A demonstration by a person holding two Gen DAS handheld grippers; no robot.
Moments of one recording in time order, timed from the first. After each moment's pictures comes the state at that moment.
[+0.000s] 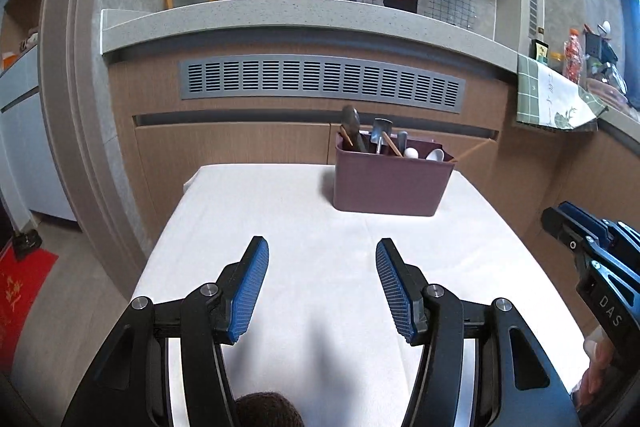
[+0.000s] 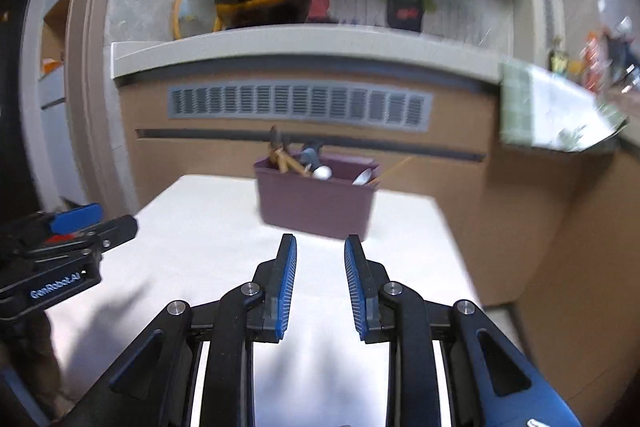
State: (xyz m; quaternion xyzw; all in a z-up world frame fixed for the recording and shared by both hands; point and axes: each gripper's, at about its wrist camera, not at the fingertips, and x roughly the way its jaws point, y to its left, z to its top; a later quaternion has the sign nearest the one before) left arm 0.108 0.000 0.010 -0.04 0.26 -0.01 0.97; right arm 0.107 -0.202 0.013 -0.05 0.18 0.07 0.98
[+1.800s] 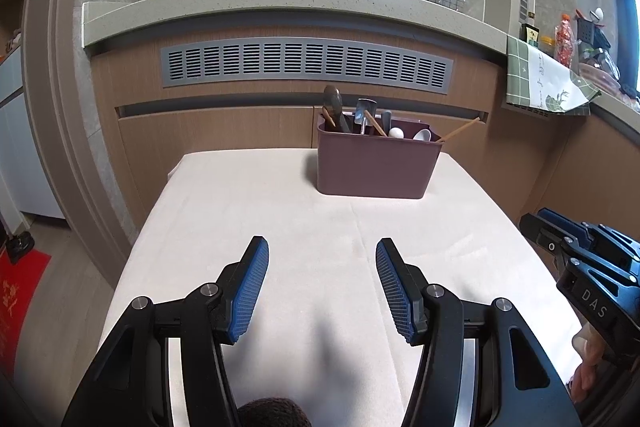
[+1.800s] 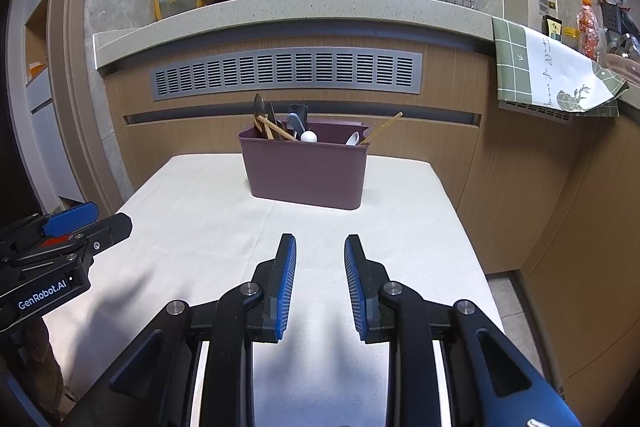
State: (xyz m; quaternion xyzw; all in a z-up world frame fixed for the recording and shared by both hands) left arm 0.122 -0.007 -0.001 -0.03 0.28 -0.04 0.96; right arm 0.127 -0.219 -0.007 -0.02 0.25 0.08 0.96
